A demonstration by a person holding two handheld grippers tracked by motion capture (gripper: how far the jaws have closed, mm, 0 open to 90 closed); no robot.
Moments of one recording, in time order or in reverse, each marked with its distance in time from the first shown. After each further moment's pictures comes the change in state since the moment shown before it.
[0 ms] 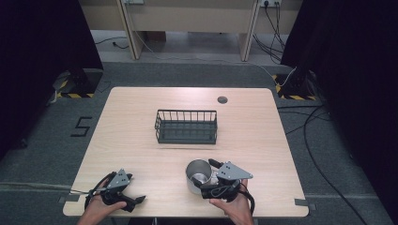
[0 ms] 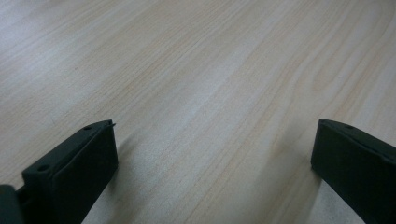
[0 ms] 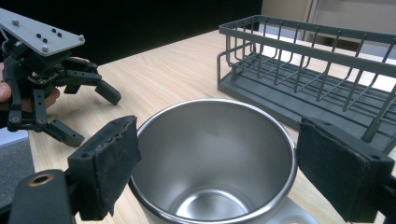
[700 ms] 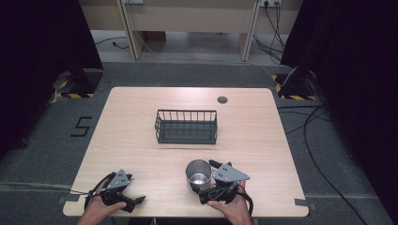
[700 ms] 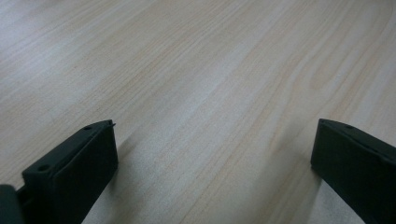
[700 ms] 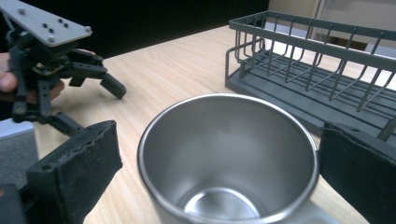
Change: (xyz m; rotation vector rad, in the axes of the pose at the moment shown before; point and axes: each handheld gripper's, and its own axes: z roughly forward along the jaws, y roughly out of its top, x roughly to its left) left arm -0.001 -0.001 -0.001 0.001 0.001 0.002; right arm 0.006 -0.002 0.005 0.017 0.014 -0.026
